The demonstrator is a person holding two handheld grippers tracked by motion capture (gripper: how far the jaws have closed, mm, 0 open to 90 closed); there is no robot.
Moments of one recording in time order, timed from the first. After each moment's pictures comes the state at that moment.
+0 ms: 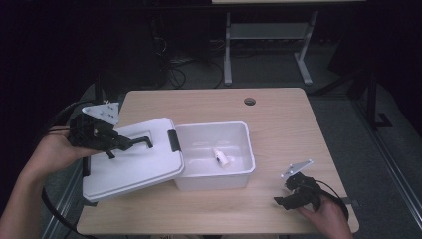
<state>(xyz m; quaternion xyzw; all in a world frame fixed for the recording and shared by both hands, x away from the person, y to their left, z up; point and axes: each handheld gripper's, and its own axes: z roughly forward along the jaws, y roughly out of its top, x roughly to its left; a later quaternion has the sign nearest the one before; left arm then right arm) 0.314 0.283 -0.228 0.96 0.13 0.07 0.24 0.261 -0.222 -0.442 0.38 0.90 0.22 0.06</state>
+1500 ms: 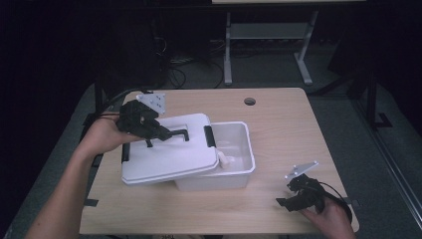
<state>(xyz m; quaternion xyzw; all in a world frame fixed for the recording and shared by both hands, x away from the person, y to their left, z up) 0.352 0.197 -0.234 0.97 0.08 0.05 0.24 0.254 -0.230 -0.440 0.39 0.89 0.23 0.06</state>
